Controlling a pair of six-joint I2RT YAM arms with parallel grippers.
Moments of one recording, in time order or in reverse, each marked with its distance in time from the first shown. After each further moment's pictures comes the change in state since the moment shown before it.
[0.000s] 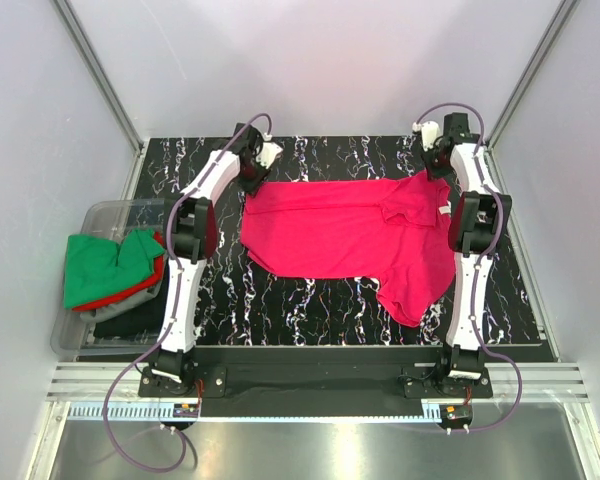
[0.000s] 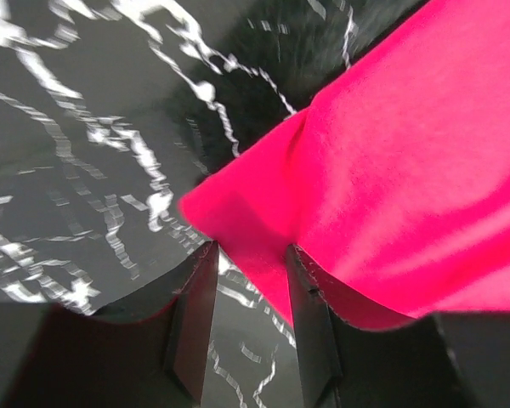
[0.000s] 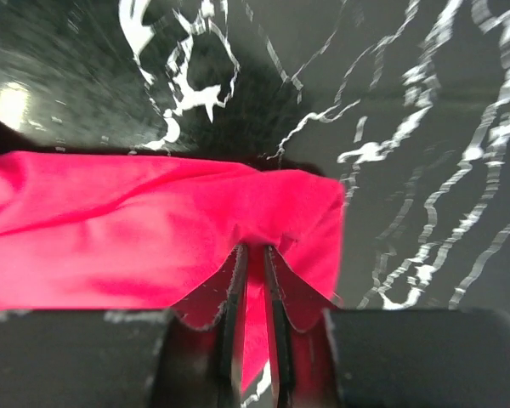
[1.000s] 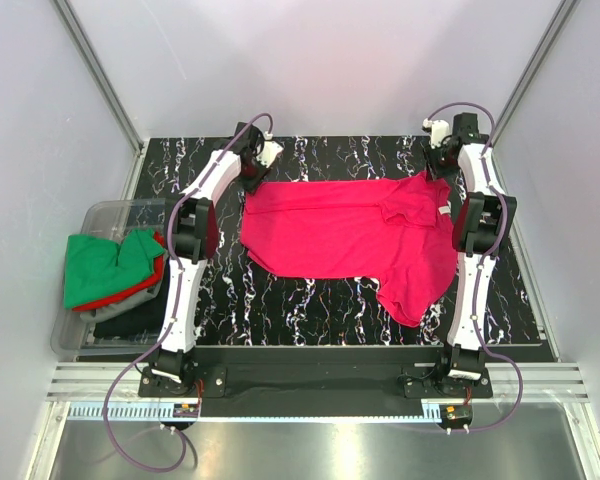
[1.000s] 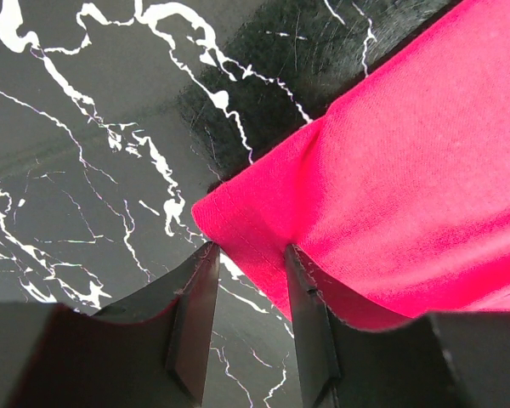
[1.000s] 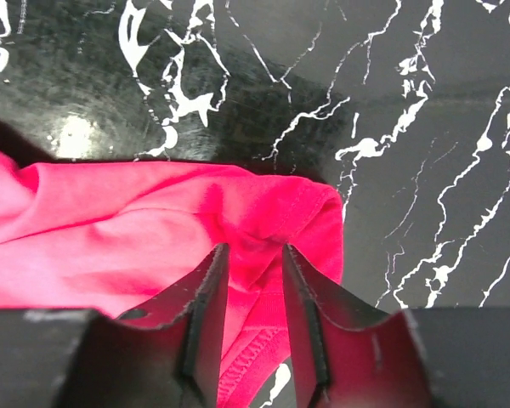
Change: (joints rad) left arm -0.004 0.024 0.019 0.006 -0.039 0.013; right arm -0.041 0.039 0.036 -0.011 -0.094 0.091
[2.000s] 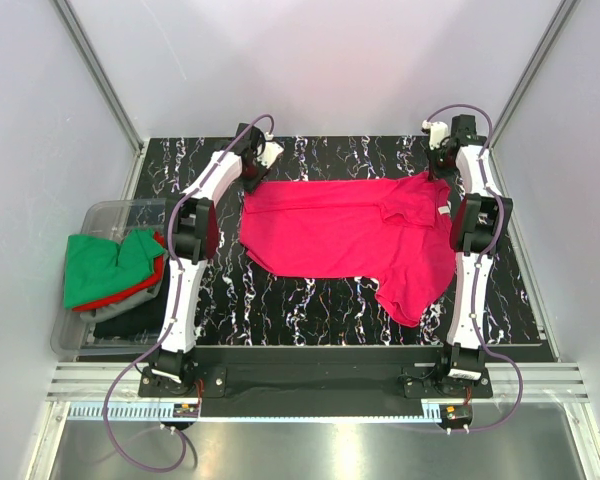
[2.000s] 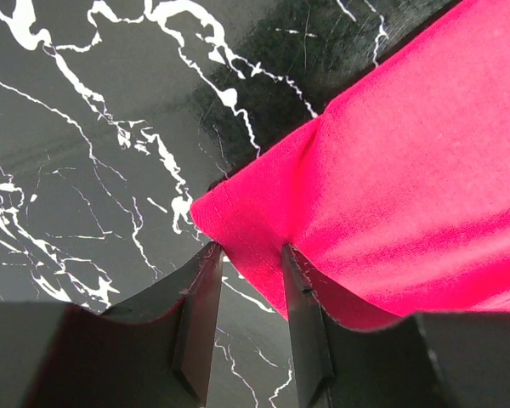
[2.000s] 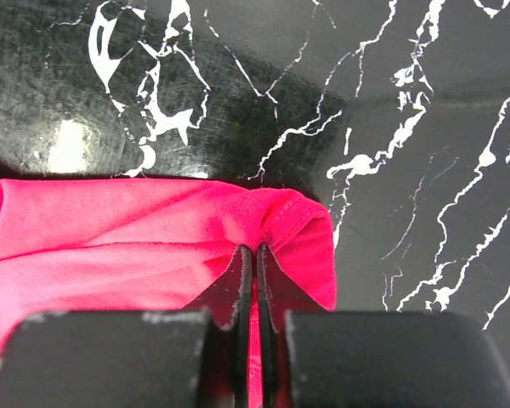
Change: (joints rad) left arm -0.006 -0.011 -0.027 0.026 -0.037 0.010; right arm 0.000 0.066 0.074 -0.010 0.007 0.011
